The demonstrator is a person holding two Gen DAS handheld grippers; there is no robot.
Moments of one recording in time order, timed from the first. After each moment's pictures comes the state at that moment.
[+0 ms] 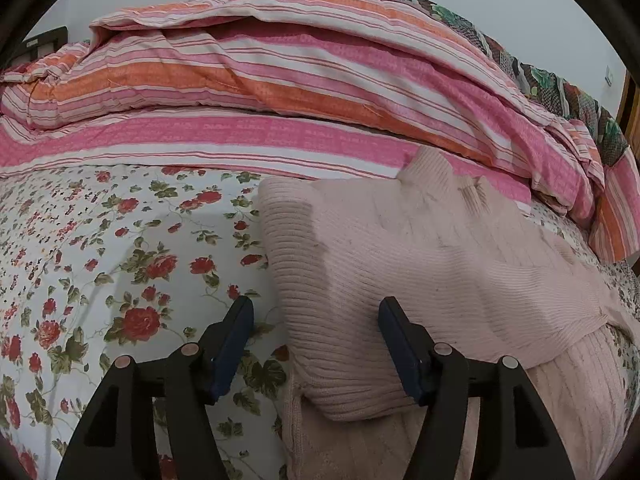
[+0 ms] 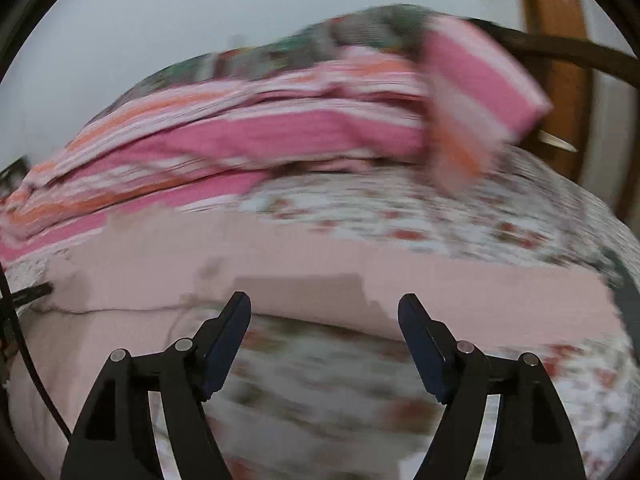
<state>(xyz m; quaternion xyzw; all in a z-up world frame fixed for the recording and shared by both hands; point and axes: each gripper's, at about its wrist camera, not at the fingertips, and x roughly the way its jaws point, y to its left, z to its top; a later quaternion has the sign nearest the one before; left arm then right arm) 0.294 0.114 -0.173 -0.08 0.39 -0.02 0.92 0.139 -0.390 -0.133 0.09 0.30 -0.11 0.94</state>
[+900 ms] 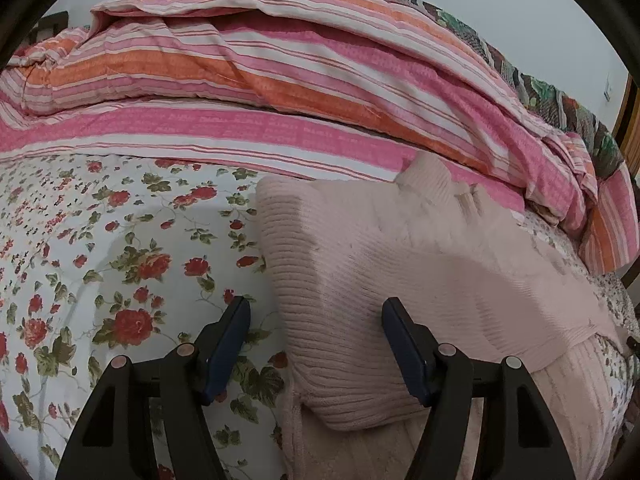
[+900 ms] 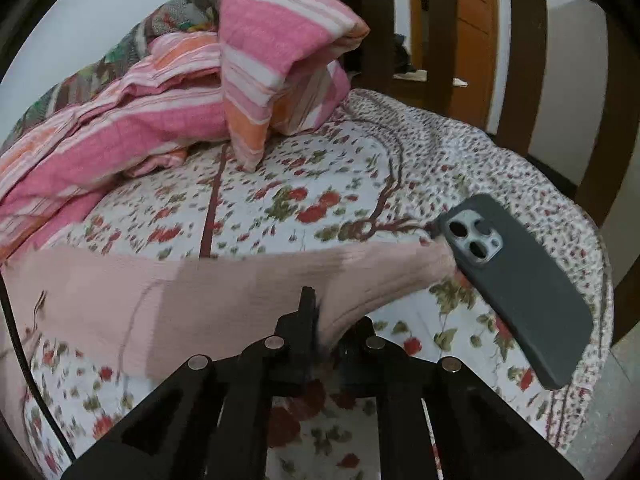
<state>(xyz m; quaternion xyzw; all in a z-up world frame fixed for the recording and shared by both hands) 0.297 0.124 -0.176 -0.11 0.38 -0.05 0.92 0.145 -0.524 -0.140 0.11 0.33 -0.25 0.90</state>
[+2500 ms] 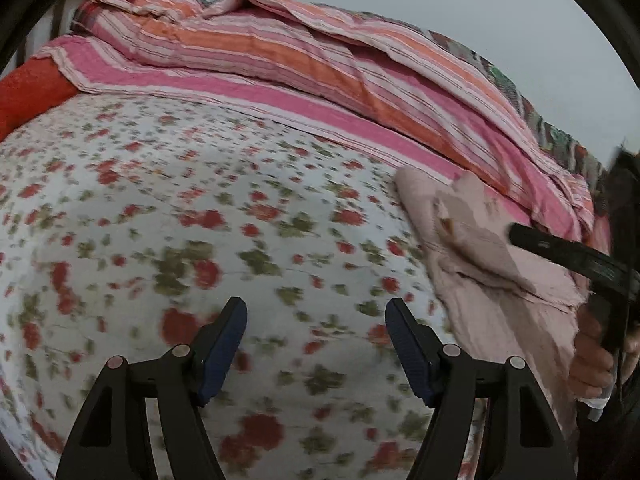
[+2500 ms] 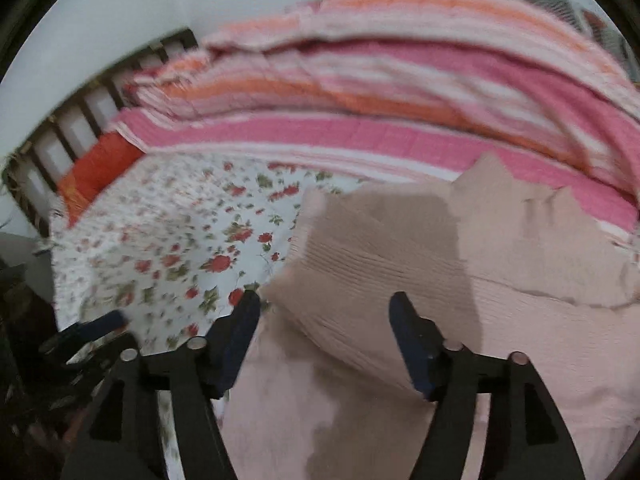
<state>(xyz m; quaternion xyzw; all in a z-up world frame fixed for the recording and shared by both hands) 0.161 0.236 -0.162 -0.18 0.39 0.00 0.90 0.272 -0.005 -0.119 -0.03 0.41 0.25 0.88</state>
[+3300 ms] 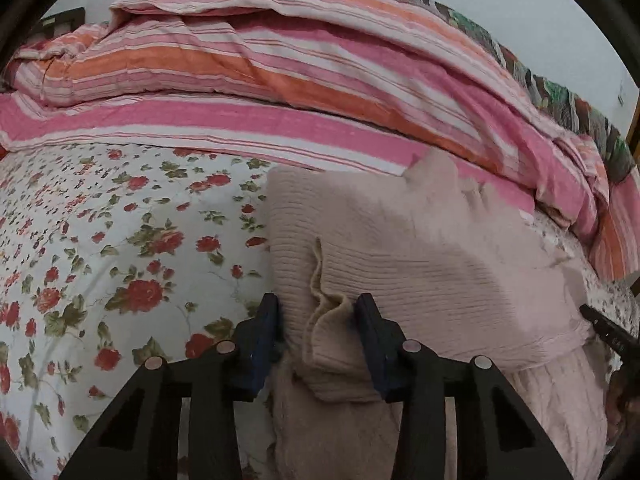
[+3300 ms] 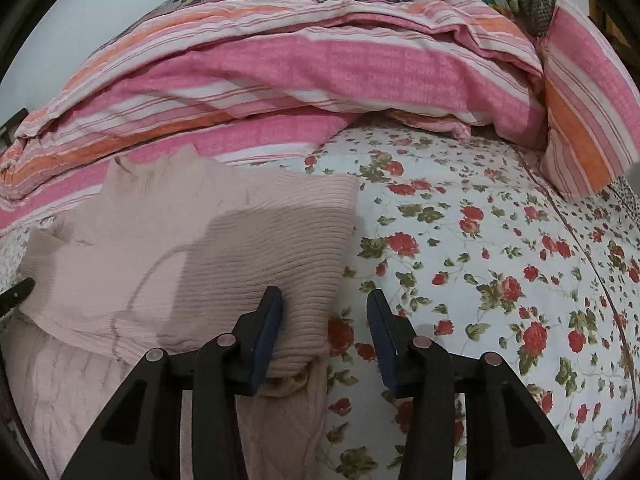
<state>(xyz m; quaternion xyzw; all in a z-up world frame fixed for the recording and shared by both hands) 0.277 0.116 -0.177 -0.12 0.39 -0.01 0.91 0.275 -0.248 -0.170 0.02 0.39 -0.03 0.92</state>
